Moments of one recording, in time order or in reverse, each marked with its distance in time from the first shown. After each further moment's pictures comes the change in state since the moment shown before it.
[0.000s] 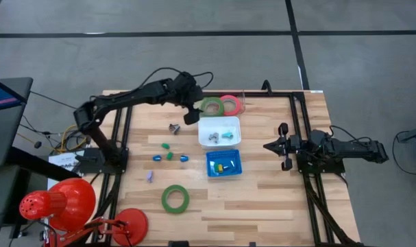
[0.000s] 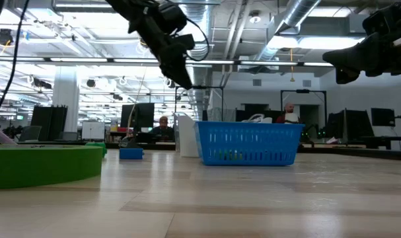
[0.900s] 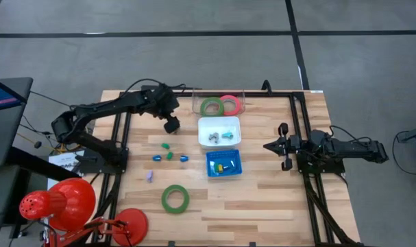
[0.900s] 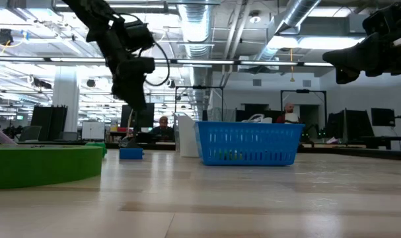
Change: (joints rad) left arm 0.108 -0.260 -0.409 -0.051 -0.007 -0.264; right arm 0.000 0.000 0.000 0.000 0.000 0.000
